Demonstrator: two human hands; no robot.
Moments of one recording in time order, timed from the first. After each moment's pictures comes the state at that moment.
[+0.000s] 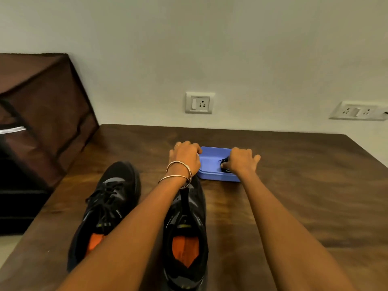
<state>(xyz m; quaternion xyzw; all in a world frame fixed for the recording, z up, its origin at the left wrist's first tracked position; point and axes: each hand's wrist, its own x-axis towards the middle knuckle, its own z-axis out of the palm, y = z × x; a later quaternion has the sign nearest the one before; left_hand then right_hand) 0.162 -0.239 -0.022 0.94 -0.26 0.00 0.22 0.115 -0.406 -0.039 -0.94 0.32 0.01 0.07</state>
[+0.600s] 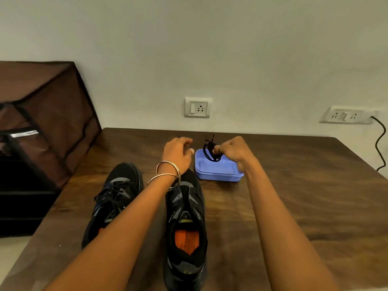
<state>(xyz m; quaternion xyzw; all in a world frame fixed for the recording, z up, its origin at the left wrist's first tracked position) 0.152 -0.208 0.000 0.87 -0.24 0.01 0.43 0.092 -0.380 0.027 -0.82 0.29 -0.08 0.48</state>
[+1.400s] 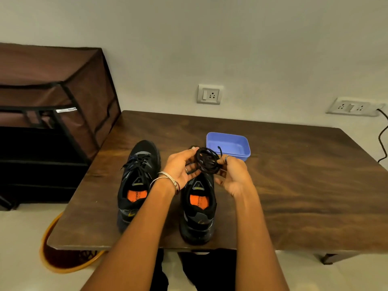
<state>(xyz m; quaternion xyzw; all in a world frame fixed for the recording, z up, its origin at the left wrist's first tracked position) 0.057 -0.147 -0.003 0.50 0.07 -0.30 0.81 -0.010 -0.268 0.016 -0.55 0.37 -0.06 0.75</state>
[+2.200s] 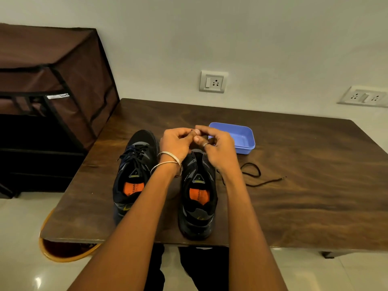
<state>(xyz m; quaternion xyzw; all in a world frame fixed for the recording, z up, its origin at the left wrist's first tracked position) 0.080 -0.151 -0.002 0.73 -0.08 -0.05 0.67 0.019 -0.259 0.014 -0.82 0.11 -0.16 0.54</state>
